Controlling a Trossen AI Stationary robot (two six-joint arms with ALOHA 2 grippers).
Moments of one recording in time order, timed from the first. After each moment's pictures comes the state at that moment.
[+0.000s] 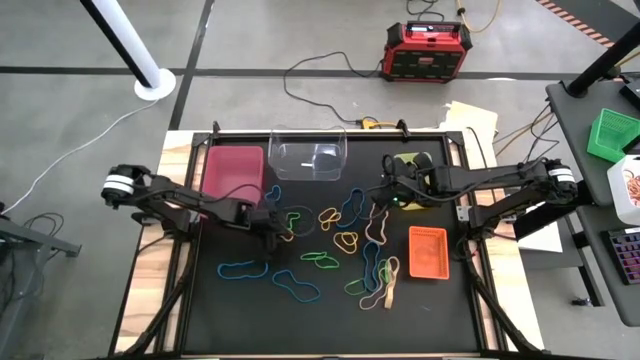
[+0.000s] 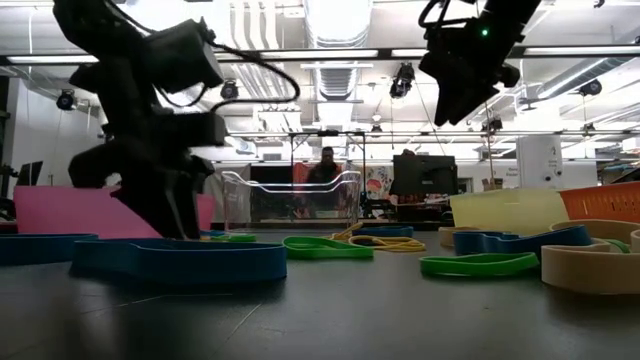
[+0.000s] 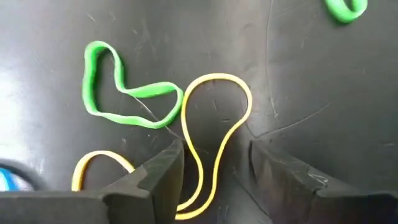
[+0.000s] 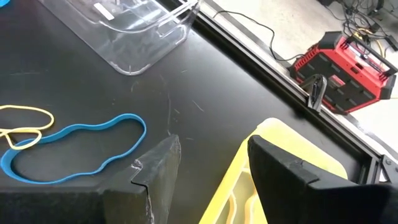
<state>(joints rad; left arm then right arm) -0.07 1.50 0.63 -0.26 -0.09 -0.02 -0.03 1.31 1.04 -0.85 0.67 0.62</state>
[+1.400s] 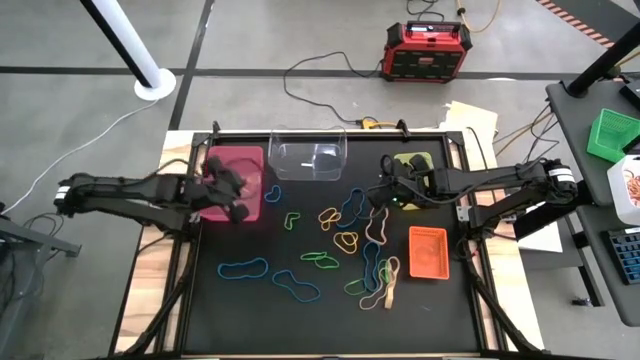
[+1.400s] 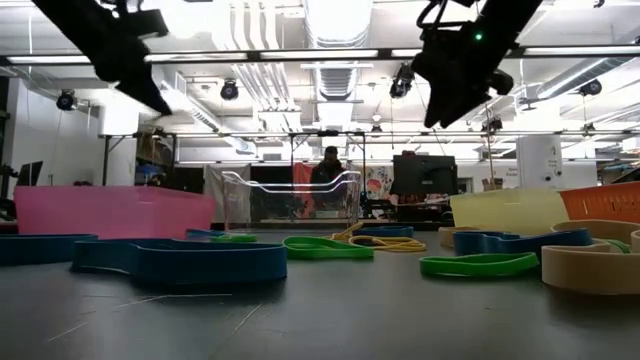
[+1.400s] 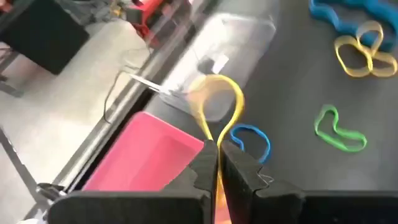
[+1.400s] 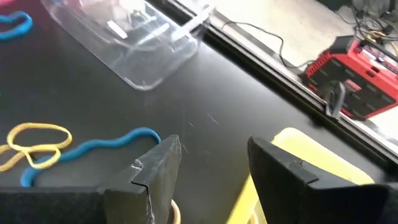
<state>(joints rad) -0.02 0.81 0.74 -0.81 -0.65 -0.22 -0.03 1.32 0.99 -0.71 0.67 0.60</state>
